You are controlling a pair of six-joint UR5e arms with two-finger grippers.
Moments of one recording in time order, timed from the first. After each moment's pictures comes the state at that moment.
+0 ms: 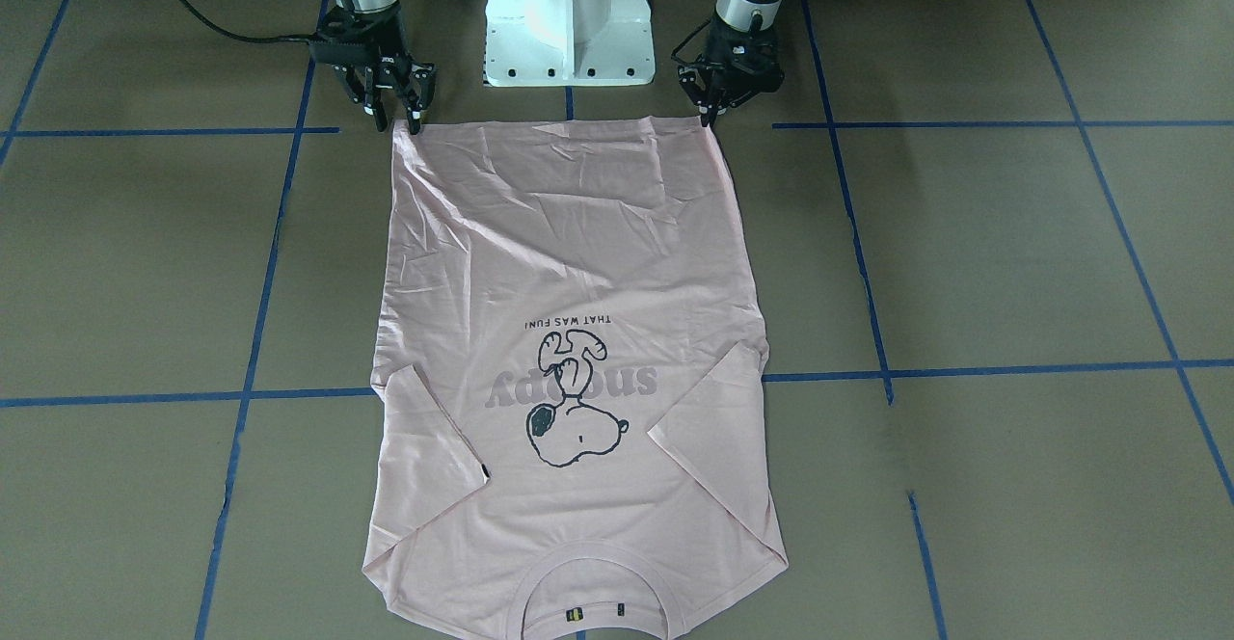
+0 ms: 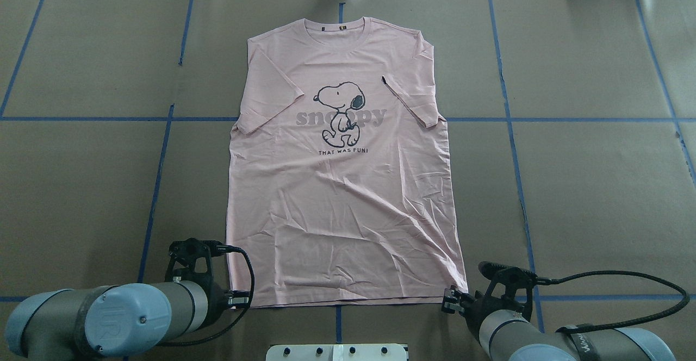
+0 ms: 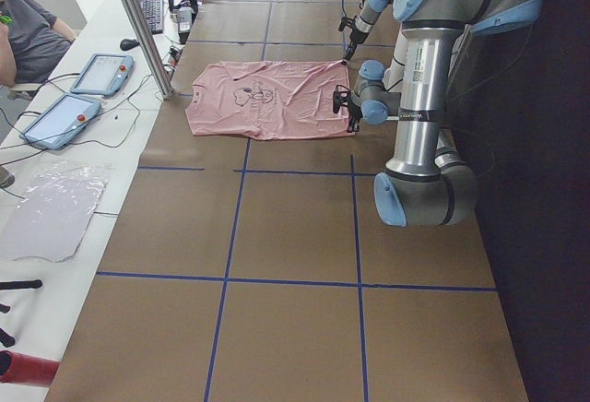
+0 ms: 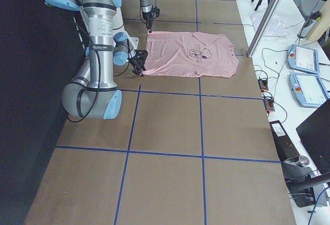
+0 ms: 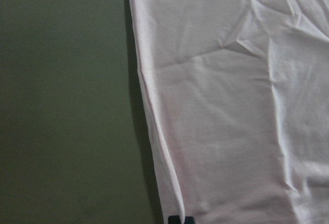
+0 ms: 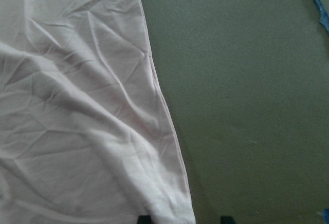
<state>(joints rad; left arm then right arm) -0.13 -1.73 -2.04 -1.87 -1.54 -1.48 -0.03 -1.55 2.10 -1.36 1.19 1.82</state>
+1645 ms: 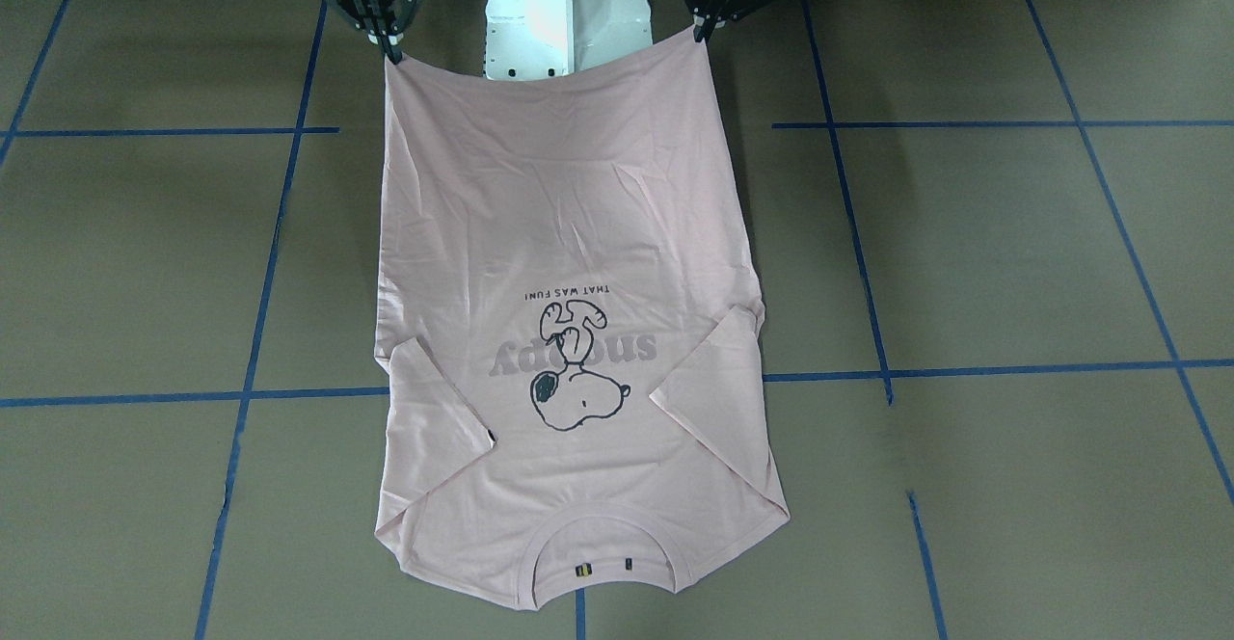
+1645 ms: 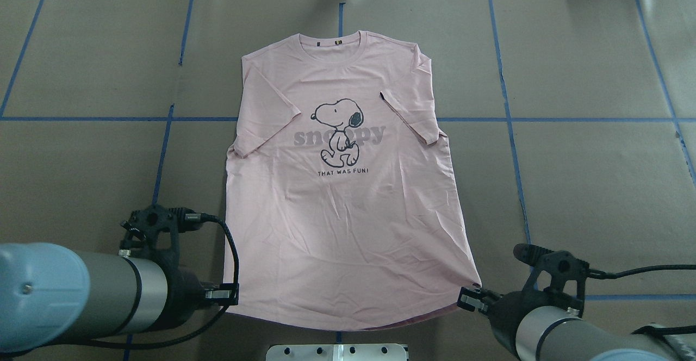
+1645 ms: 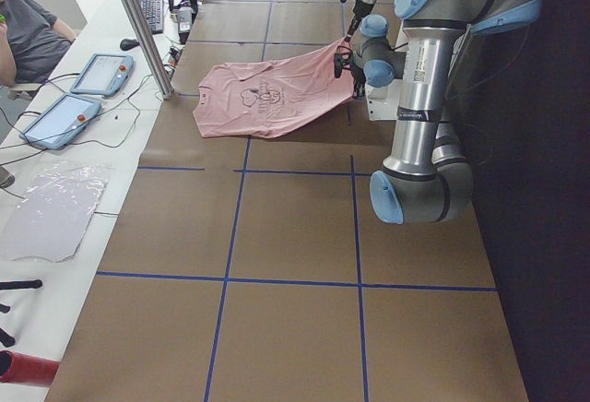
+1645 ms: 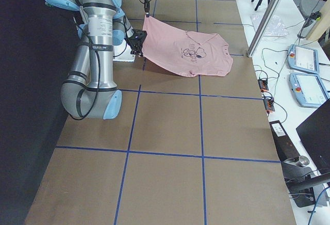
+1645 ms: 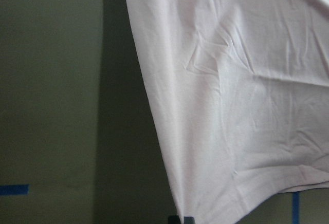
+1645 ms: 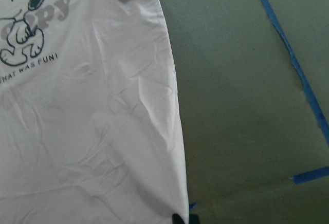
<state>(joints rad) -0.25 -1.86 -2.44 -1.44 -1.74 -1.45 -0.01 -1.52 2.54 -1.73 1.26 1.88</state>
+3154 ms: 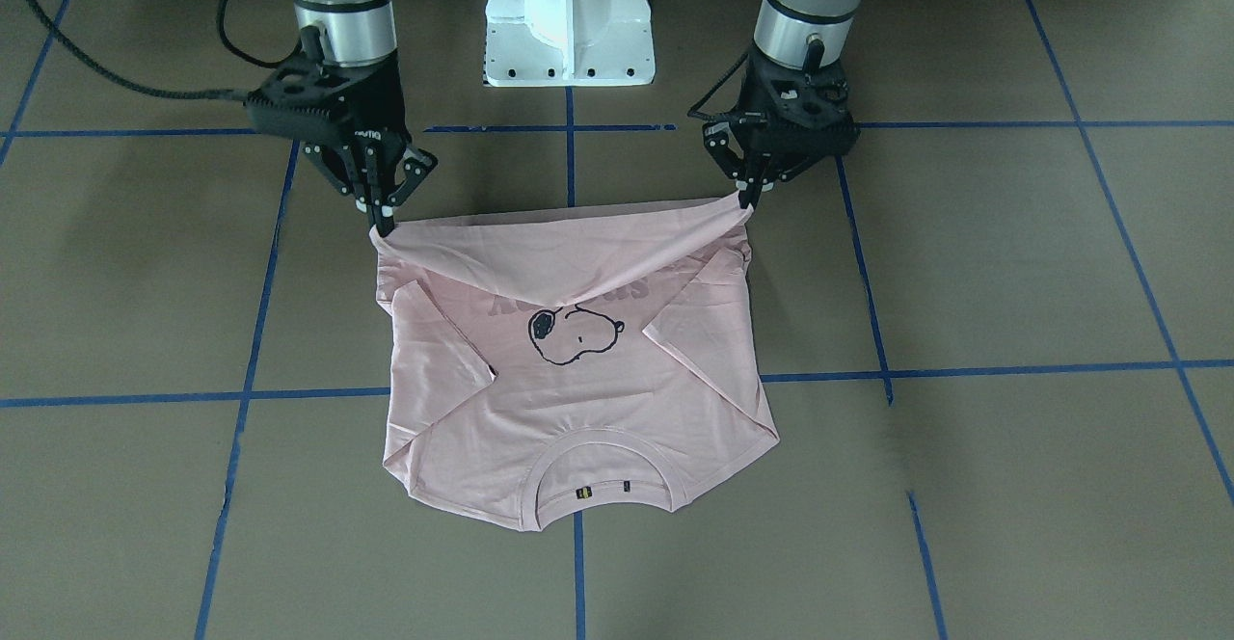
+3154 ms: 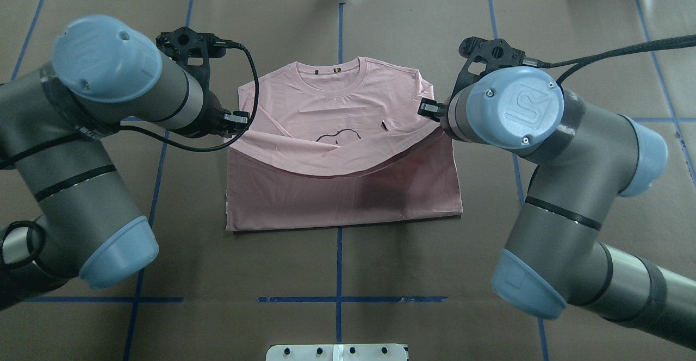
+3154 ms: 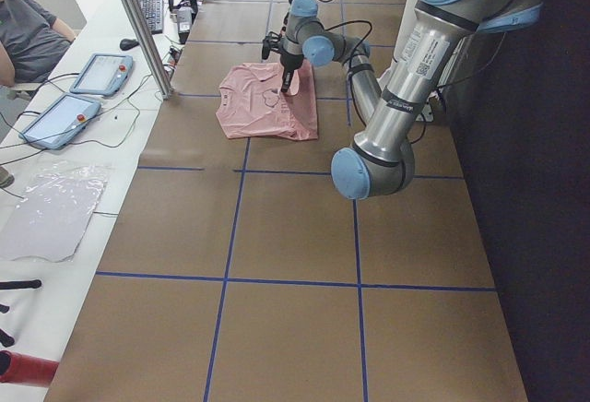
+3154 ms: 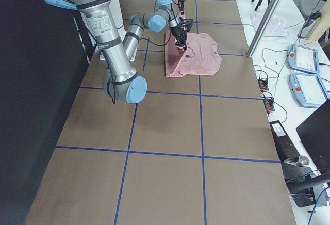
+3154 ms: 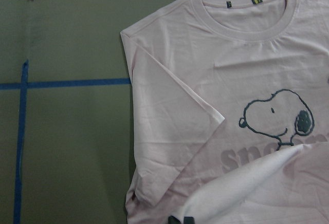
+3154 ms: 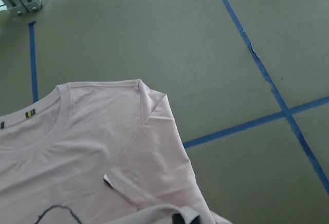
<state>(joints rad) -0.68 -2.12 -1.98 -1.47 -1.83 -1.07 0.60 -1.06 2.01 -1.72 1.53 1.47</state>
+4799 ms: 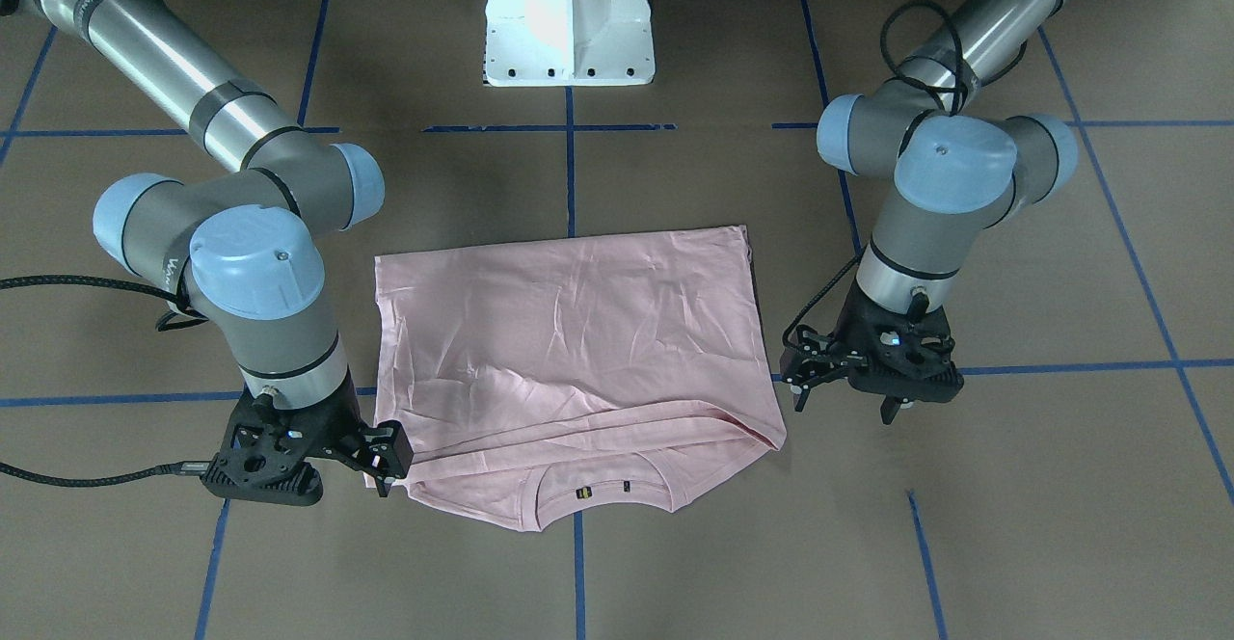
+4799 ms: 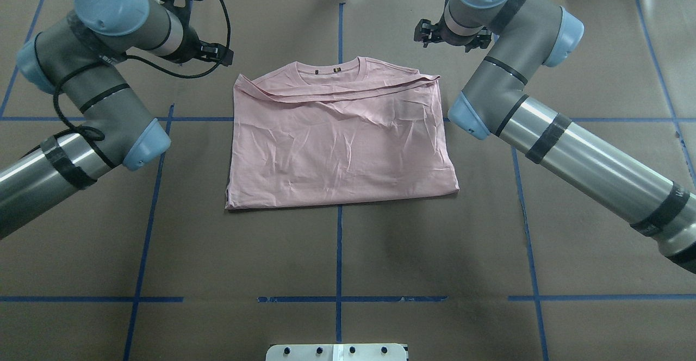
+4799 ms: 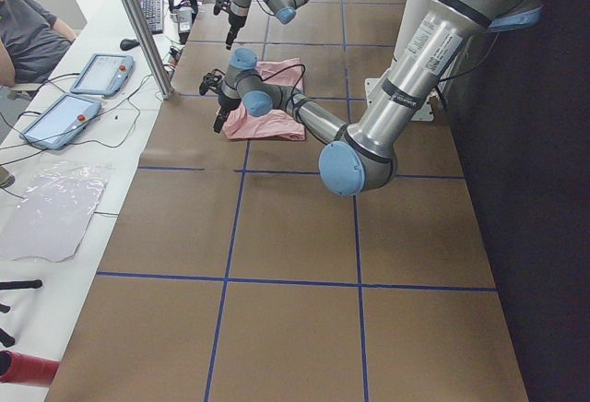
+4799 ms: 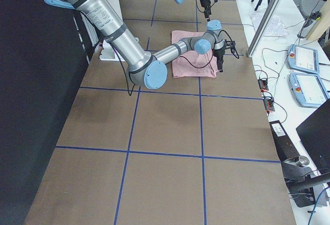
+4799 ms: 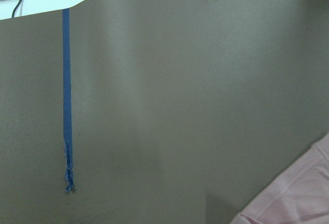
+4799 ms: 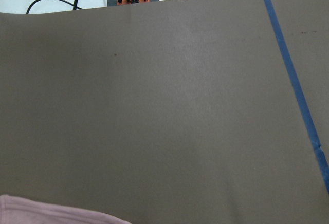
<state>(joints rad) -0.86 -2.14 -1.49 -2.01 -1.83 -0.82 0.86 -0.82 1.26 -1.25 1.80 1.09</state>
